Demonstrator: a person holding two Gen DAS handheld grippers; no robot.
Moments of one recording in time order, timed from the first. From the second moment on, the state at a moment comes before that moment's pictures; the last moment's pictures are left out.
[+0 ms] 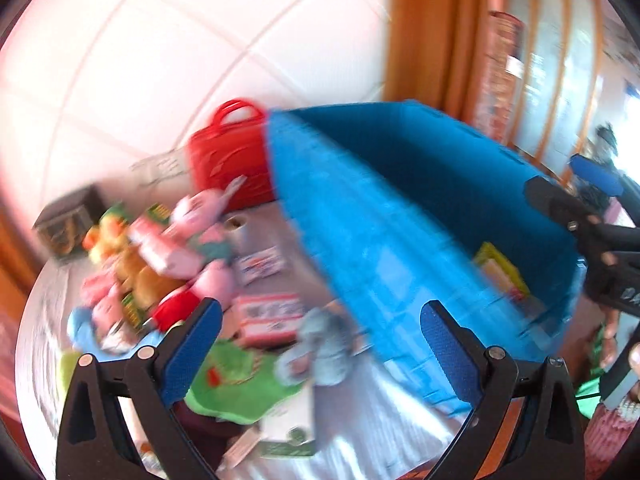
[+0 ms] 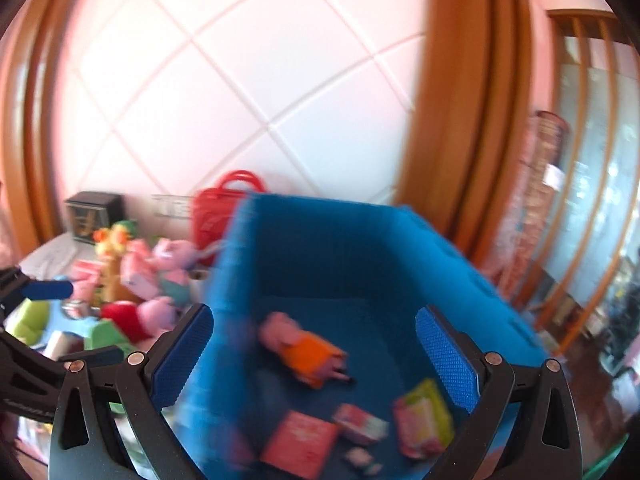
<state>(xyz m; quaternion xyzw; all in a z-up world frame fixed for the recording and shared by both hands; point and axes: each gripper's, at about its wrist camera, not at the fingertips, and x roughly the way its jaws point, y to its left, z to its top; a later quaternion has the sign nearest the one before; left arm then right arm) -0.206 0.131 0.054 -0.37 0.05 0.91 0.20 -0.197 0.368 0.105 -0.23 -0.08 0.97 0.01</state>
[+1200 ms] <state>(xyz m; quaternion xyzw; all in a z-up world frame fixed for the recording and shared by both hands) -0.237 -0.117 -0.142 -0.51 0.01 0.86 0.01 -0.276 0.156 -0.105 -0.48 -0.10 0.86 -0.13</state>
